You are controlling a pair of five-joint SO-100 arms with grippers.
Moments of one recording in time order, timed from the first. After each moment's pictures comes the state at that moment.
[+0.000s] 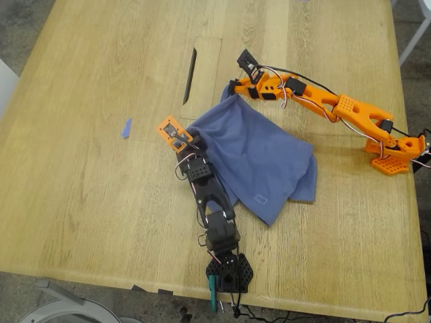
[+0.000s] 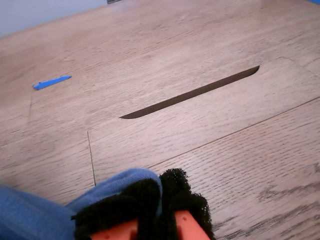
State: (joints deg) arm 0 -23.9 98.2 110.7 20.6 -114.9; arm 1 17.6 20.1 -6.1 35.5 -83.2
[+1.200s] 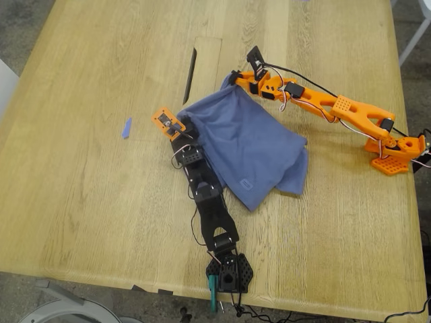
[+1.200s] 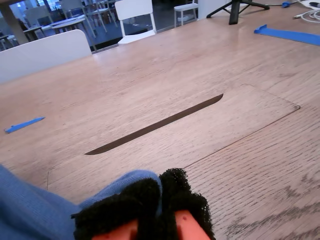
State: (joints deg) arm 0 -24.8 64.0 84.3 0.0 -114.8; arm 1 22.9 10.1 -6.1 13.6 -81.1
